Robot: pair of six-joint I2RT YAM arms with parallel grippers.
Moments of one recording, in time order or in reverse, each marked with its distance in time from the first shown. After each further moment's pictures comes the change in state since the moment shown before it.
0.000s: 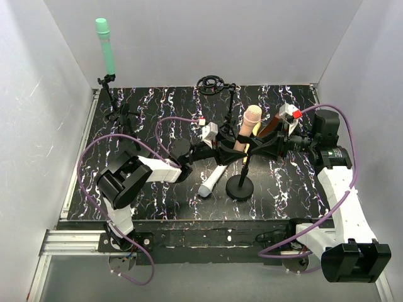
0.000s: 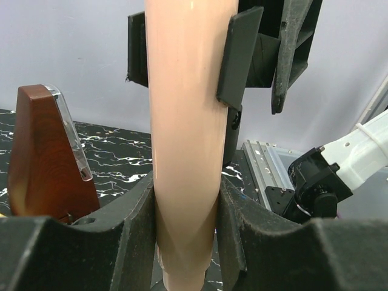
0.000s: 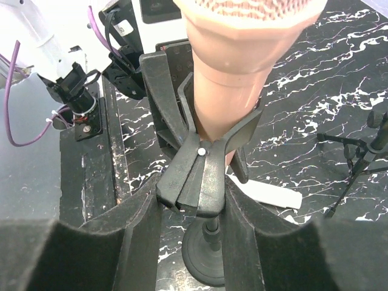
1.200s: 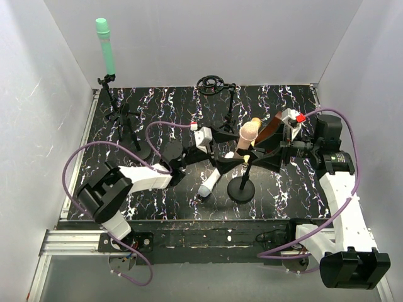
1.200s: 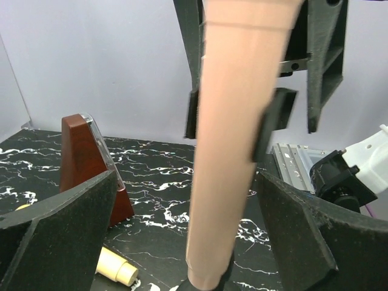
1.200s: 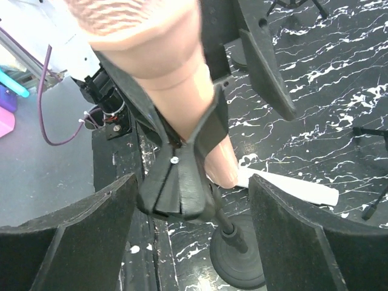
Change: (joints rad) left arm -0.024 -0.171 -0.075 -0.113 -0.097 0.185; right arm -0.024 -0.049 -0.026 -0.067 -0.070 0.041
